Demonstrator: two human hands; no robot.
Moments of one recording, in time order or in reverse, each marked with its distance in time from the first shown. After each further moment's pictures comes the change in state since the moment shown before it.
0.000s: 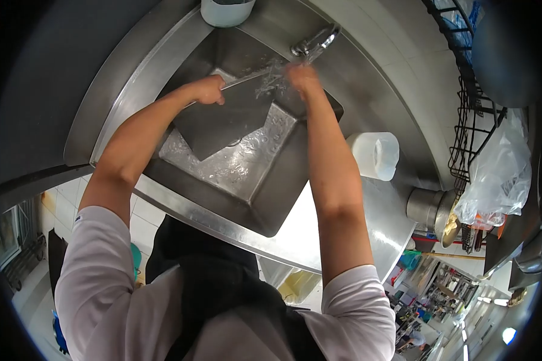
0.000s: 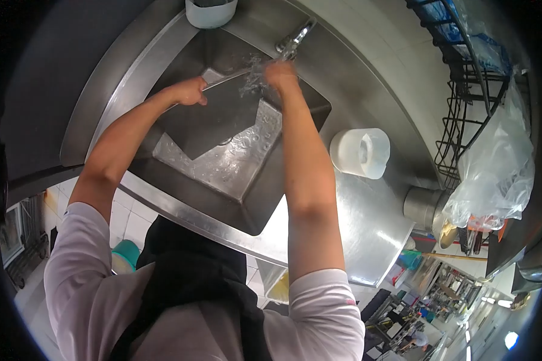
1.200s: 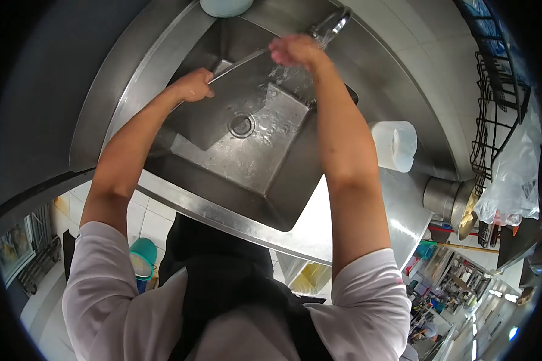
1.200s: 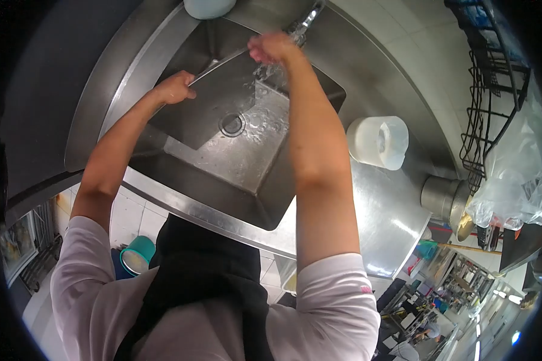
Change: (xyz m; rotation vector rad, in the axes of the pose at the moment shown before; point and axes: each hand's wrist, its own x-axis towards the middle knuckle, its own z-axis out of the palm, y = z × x) left_hand -0.033 -0.017 -0.019 0.028 0.066 -0.093; right_hand -0.002 -0.046 -0.004 0.387 -0.327 -0.072
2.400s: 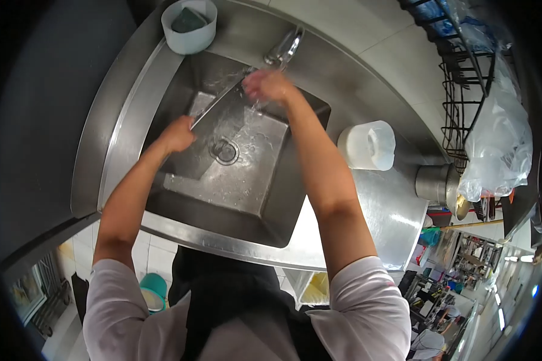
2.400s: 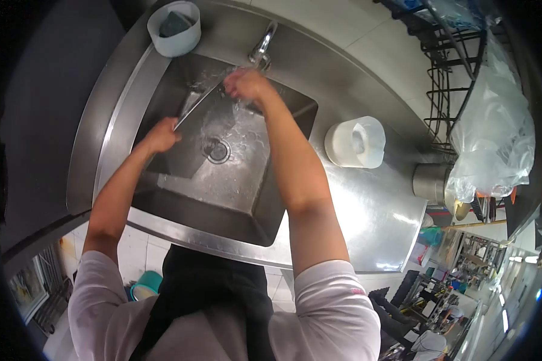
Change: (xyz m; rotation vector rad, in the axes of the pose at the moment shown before) left_hand -0.016 0.015 0.020 -0.025 0.094 0.041; right_hand -0.021 0.018 -0.012 -0.034 -0.066 -0.116
